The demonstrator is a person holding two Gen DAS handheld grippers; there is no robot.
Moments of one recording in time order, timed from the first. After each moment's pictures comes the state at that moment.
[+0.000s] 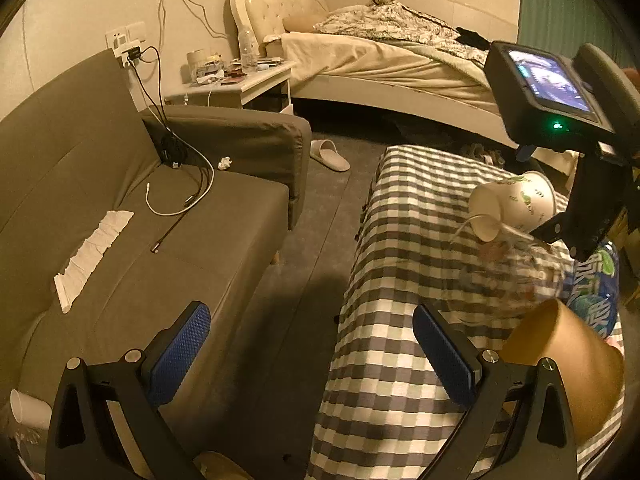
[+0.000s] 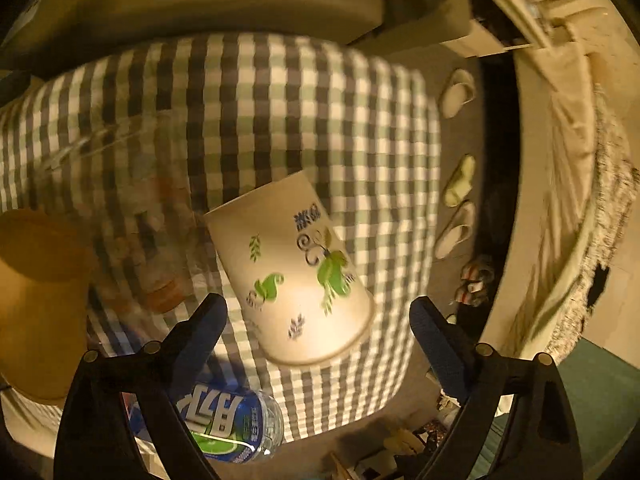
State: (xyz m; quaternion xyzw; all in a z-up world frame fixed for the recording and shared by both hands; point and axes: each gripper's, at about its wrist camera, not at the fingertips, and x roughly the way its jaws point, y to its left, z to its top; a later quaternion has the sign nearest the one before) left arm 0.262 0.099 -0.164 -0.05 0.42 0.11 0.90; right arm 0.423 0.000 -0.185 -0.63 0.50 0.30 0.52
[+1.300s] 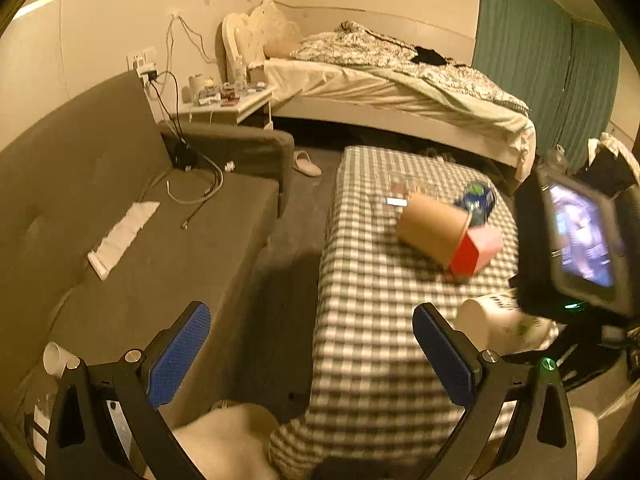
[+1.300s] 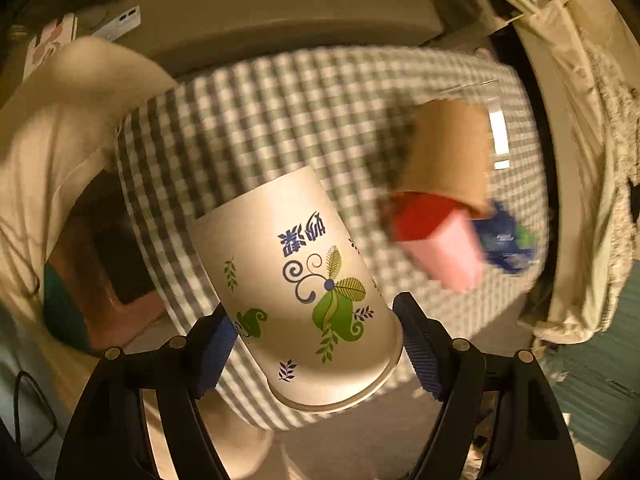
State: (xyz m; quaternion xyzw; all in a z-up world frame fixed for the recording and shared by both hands) left arm 0.036 0.096 -0.071 -0.05 0.40 0.04 0.92; right arm 0.120 -0.025 -0.143 -0.50 0.57 0.30 0.58
